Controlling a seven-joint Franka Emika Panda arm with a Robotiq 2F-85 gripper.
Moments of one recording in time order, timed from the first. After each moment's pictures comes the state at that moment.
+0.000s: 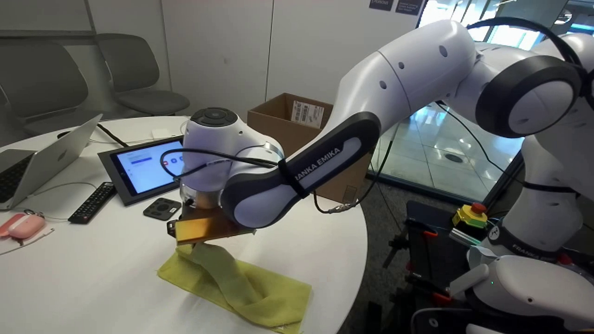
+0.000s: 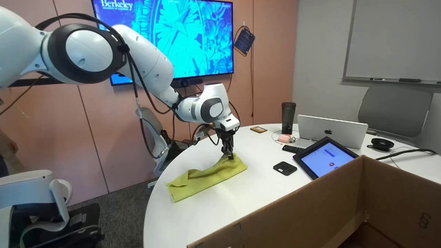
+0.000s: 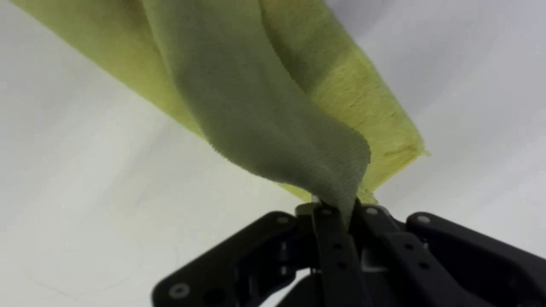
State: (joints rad) arm 0.46 0.95 -0.07 -1.33 -0.07 2.48 1.19
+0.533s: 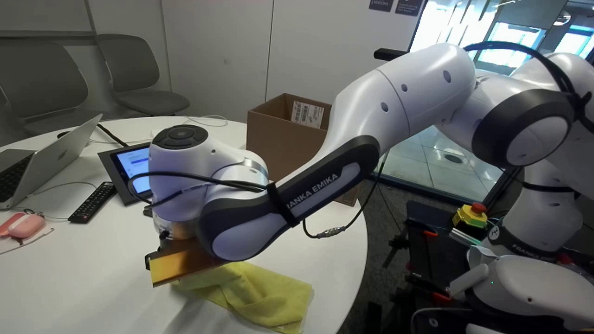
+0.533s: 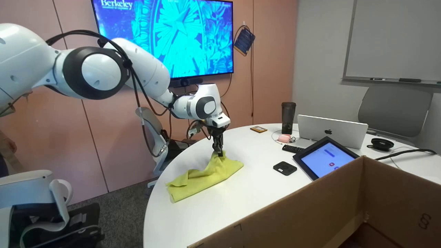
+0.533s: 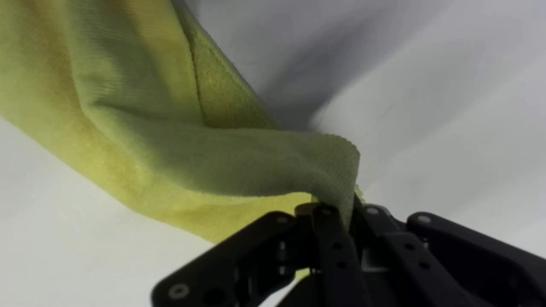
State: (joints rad) arm 0.52 1.07 -0.04 -1.12 -0.07 2.31 1.19
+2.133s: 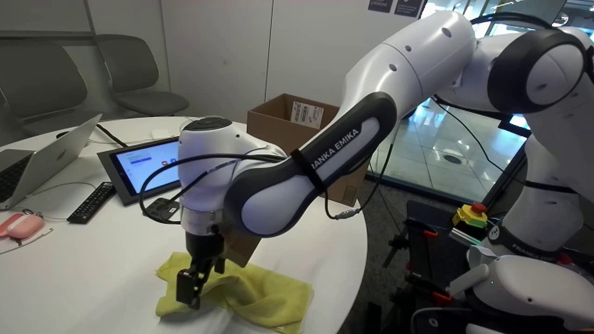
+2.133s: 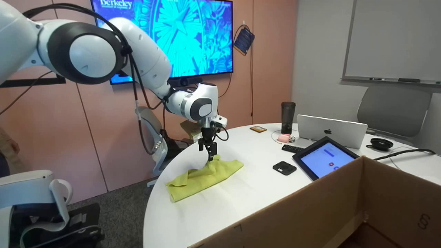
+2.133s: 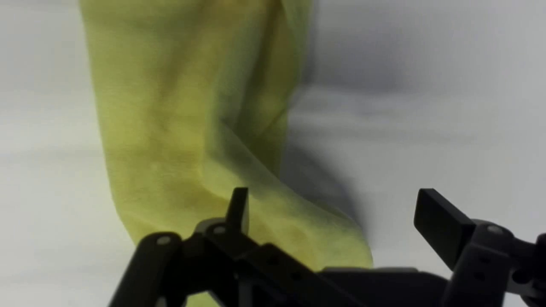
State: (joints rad) arm 0.32 0.91 0.24 -1.41 -0.07 2.34 0.37
